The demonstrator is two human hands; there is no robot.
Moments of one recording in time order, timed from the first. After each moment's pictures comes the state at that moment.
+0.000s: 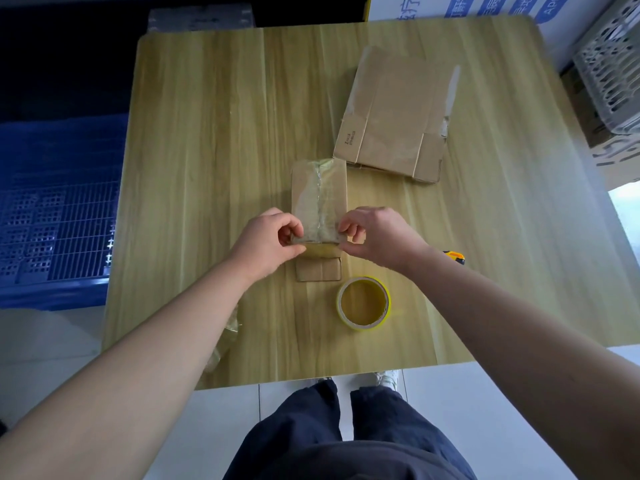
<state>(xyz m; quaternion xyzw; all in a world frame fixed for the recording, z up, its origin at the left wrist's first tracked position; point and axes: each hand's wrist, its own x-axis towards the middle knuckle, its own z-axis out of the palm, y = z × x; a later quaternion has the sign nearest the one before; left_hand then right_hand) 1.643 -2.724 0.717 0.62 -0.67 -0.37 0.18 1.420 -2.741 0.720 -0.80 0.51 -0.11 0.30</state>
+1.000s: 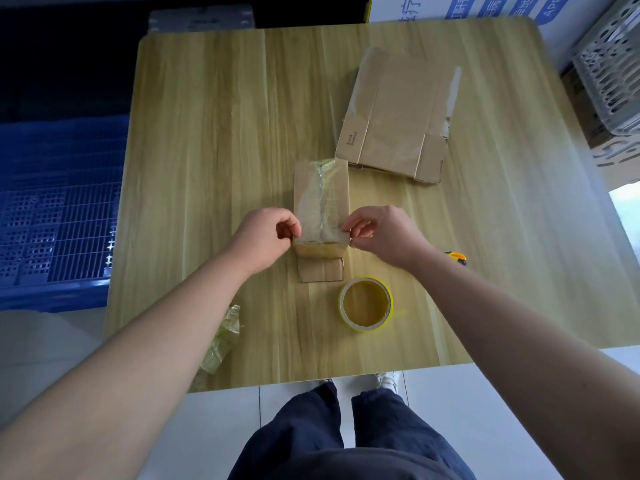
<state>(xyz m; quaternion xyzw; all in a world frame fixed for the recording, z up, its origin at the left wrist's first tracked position) 1.650 -2.734 0.724 0.62 -0.66 -0.39 0.15 1.418 -2.741 0.728 -0.68 0.59 -0.15 0.41</state>
